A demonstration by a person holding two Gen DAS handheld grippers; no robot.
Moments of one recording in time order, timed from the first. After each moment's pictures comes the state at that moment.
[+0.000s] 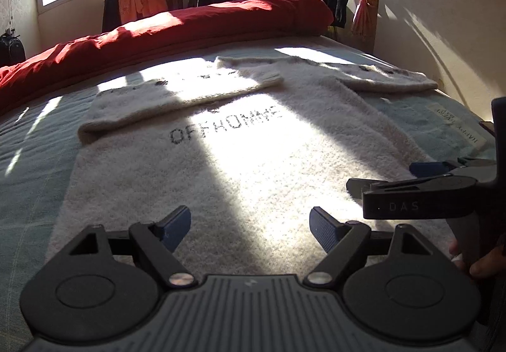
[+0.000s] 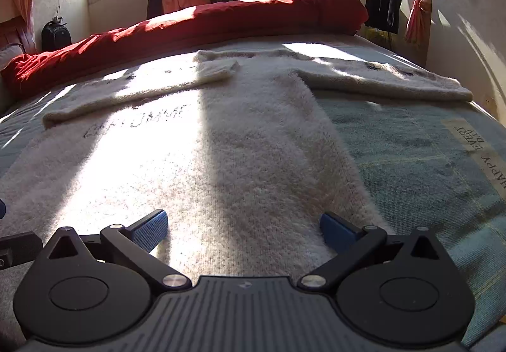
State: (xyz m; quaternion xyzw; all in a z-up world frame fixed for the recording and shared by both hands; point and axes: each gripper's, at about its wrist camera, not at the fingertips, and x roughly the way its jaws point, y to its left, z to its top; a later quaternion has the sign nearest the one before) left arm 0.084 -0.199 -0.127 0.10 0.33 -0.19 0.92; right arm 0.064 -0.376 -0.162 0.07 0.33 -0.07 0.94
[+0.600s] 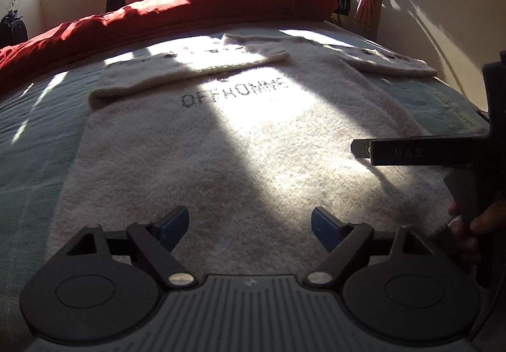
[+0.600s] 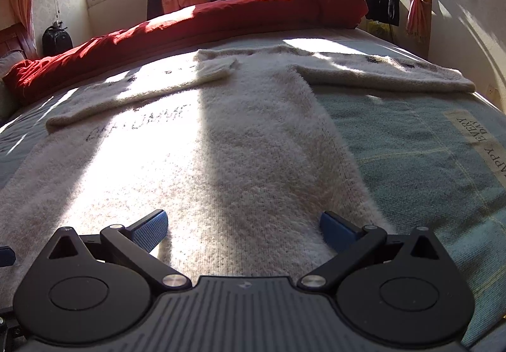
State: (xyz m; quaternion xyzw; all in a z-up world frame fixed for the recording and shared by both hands) left arm 0.063 -0.160 -0.131 0.07 0.36 -0.17 0.92; right arm 0.063 -0.381 -0.161 0.09 0.33 -0.06 0.94
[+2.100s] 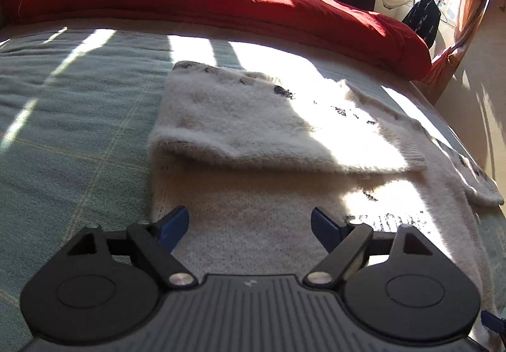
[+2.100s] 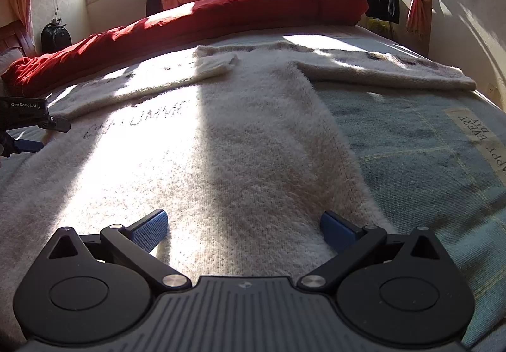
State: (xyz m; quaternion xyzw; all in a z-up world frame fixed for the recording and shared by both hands) left arm 0.274 -0.079 -0.130 -0.09 0.39 -0.12 0.91; right arm 0.067 -0.381 -0.163 0.09 0.34 -0.06 0.93
